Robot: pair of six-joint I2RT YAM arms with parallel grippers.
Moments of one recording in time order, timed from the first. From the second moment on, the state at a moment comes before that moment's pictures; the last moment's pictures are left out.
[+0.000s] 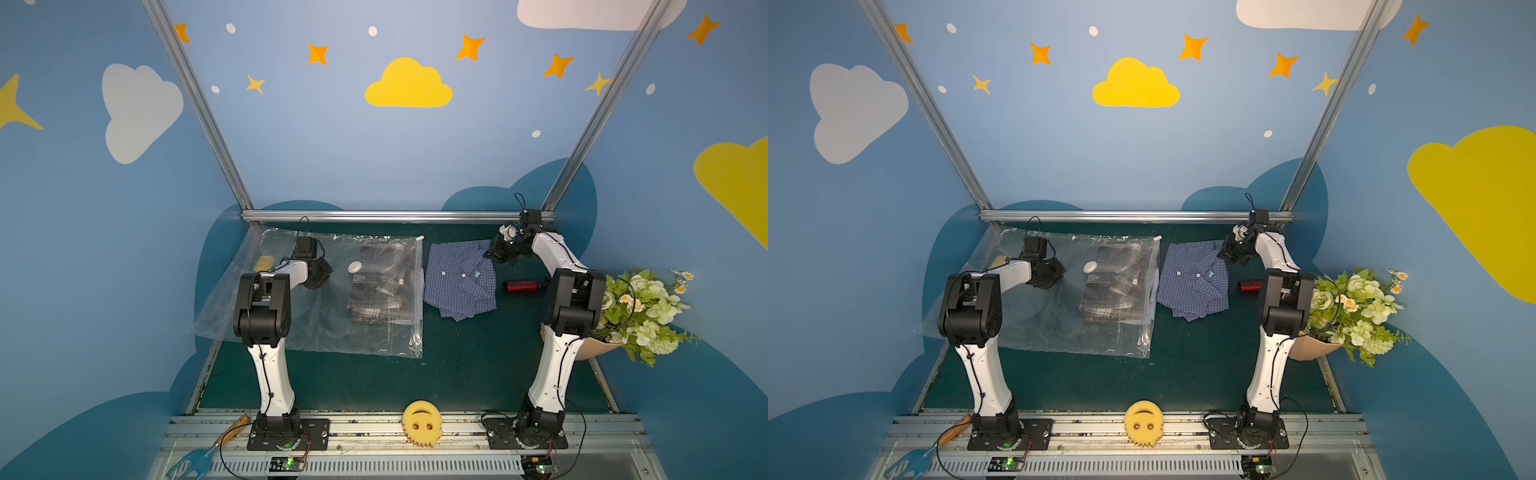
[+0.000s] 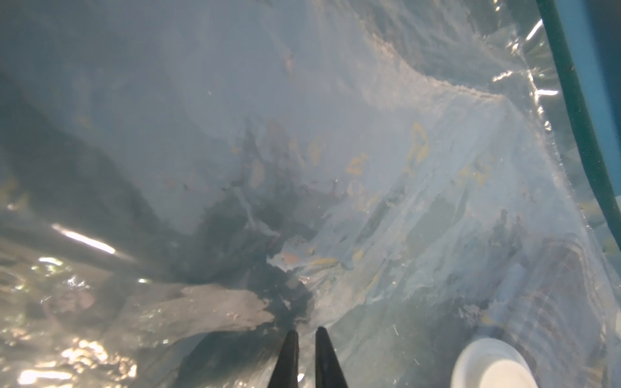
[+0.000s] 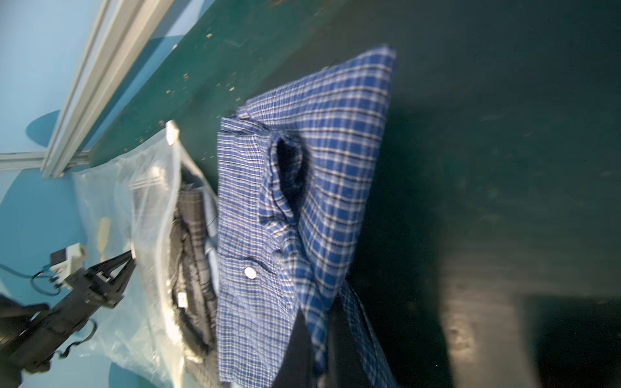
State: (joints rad) left arm 0.00 2.06 1.34 -0.29 0.12 -0.74; right arm -0.09 2.21 1.90 -0.84 -0.53 0.31
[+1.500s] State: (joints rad) left arm 0.00 2.06 1.34 -0.28 0.13 -0.73; right arm 0.06 2.08 1.98 -0.92 -0.10 0.18
